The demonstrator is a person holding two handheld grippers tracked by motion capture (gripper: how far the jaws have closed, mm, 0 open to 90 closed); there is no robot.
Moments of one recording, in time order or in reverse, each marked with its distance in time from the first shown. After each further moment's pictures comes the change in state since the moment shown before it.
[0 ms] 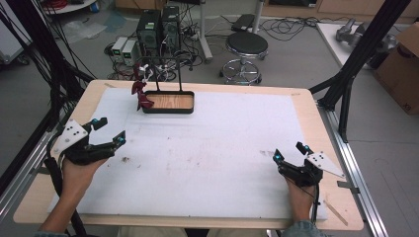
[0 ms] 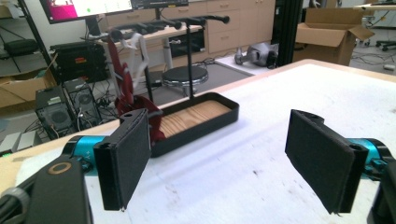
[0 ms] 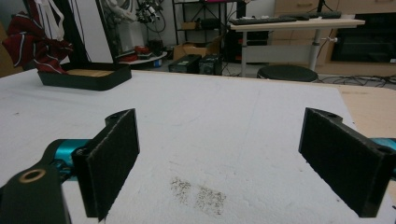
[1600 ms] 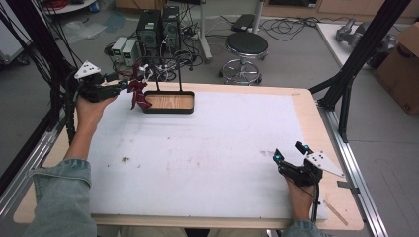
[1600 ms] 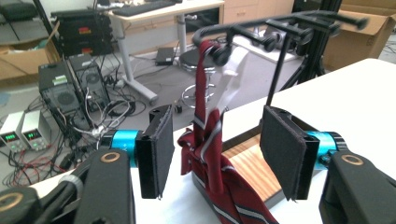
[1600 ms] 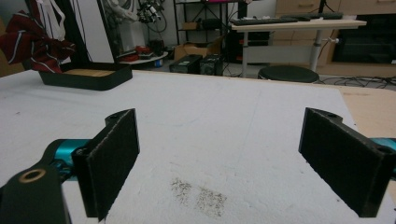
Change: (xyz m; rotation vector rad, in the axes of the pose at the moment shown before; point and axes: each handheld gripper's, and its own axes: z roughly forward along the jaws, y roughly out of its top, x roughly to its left) left arm 0.122 0.047 0.128 0.088 0.017 -0.054; right arm 0.000 0.000 0.001 -0.003 0.004 -0.005
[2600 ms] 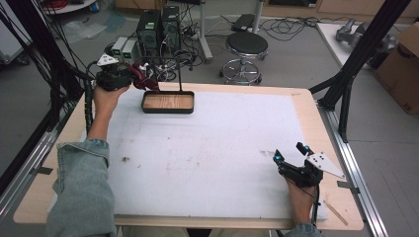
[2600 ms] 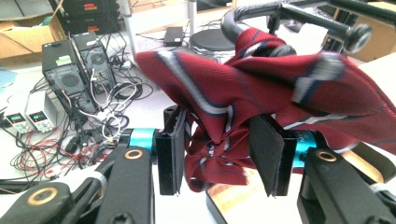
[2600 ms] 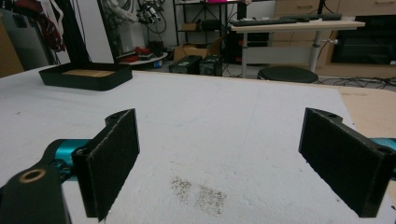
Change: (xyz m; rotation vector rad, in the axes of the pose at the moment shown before) left arm 0.017 -0.001 0.068 0.112 0.048 -0.042; right arm 0.001 -0.001 -0.003 -0.002 -0.004 0.006
